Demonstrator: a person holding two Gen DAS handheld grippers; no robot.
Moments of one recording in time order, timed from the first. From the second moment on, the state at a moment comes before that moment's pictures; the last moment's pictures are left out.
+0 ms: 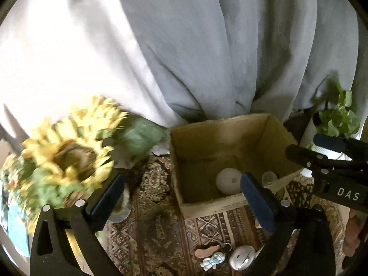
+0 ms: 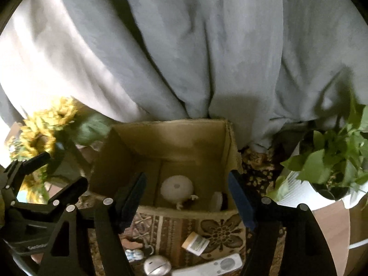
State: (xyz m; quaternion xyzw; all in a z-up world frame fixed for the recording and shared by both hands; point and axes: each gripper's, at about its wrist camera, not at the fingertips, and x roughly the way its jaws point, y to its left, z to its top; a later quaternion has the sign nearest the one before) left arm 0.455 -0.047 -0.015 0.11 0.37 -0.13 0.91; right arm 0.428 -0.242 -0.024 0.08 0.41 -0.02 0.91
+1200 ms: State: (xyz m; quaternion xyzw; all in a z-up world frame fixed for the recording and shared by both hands) left arm 0.281 0.013 -0.105 -0.01 0.36 0.02 0.93; right arm 0.290 -0.174 -0.068 -0.01 0.32 0.10 0.94
